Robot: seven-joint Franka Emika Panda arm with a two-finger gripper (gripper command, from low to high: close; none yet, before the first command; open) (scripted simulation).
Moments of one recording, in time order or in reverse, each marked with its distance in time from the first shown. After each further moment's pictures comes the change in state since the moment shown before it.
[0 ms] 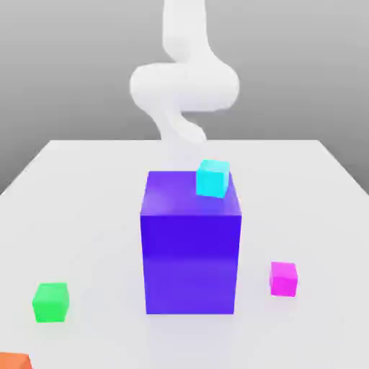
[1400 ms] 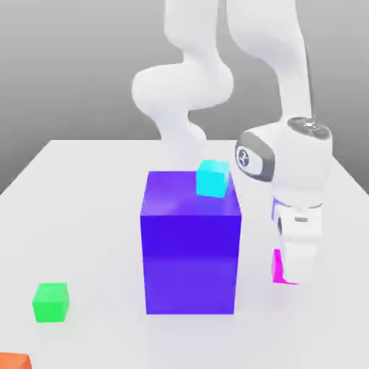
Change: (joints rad) arm 0.460 0.783 0.054 -0.464 -0.016 0.529 -0.785
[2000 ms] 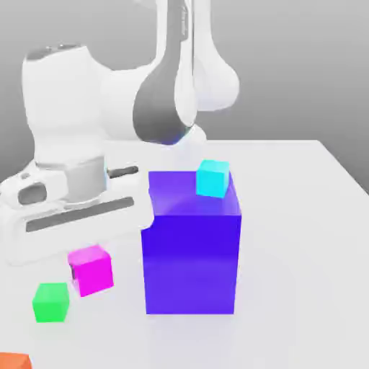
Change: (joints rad) arm -0.643 -0.035 -0.438 0.301 0.179 -0.255 -0.227
